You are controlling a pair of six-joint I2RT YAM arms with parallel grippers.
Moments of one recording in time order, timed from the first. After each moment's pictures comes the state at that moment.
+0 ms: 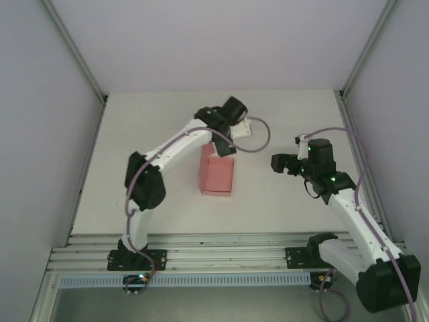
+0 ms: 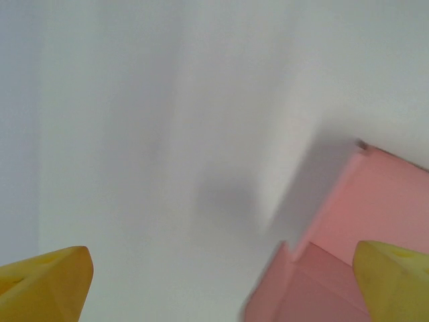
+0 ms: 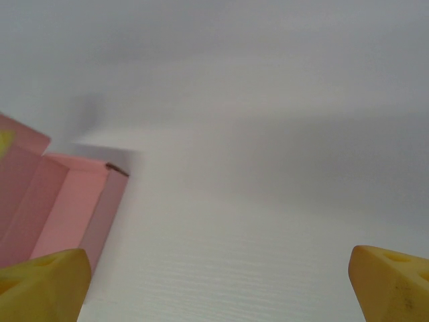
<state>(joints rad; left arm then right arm) -0.79 2.04 1.99 -0.97 -0.26 0.56 0.14 0.99 0.74 -0.44 -0.16 0.22</state>
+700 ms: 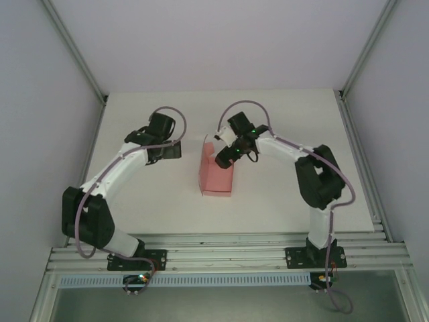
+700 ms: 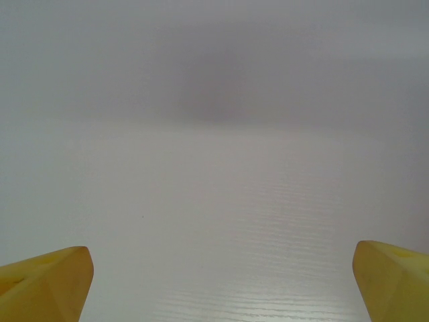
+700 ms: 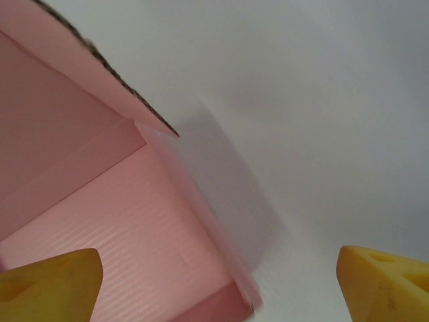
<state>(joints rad) -0.43 1.47 1.20 -0.79 -0.29 -0.40 0.53 1.98 1.47 -0.56 -0.17 -0.26</state>
